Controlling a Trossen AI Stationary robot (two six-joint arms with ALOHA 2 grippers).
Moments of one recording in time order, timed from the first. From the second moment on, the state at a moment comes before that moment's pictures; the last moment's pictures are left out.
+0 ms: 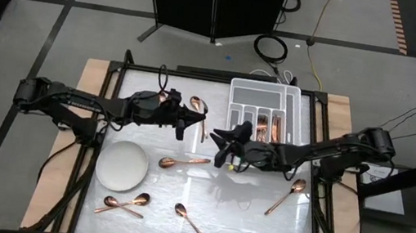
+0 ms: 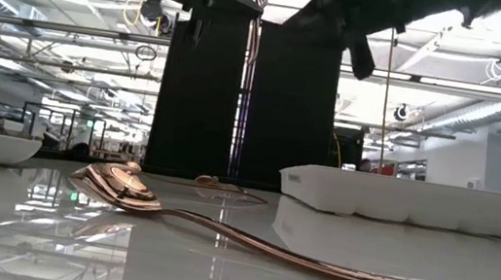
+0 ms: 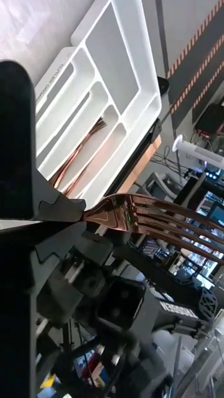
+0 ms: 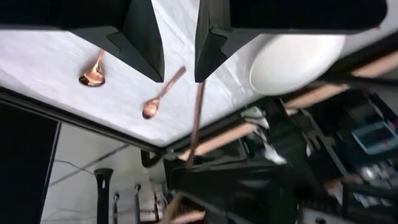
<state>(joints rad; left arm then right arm) 0.10 1.29 0.74 0.44 -0.06 -0.54 0.17 1.51 0.85 0.40 0.63 0.46</state>
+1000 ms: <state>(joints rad) 0.07 1.29 0.74 0.40 -0.09 -0.52 0.18 1.67 1.09 0.11 0.73 0.45</state>
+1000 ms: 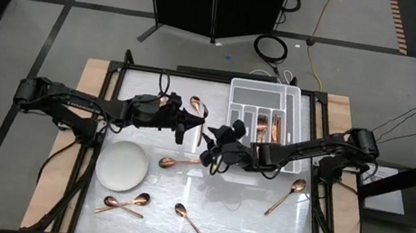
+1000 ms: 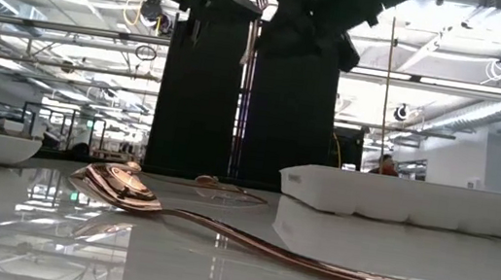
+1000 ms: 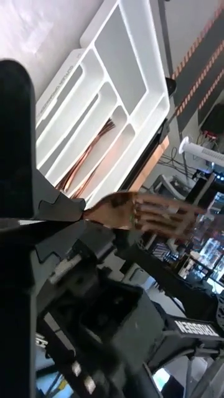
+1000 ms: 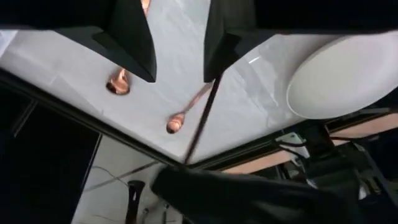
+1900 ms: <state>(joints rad) 0.04 1.32 0.74 0.42 -0.16 -0.51 0.16 1.72 1.13 0.18 0.69 0.51</state>
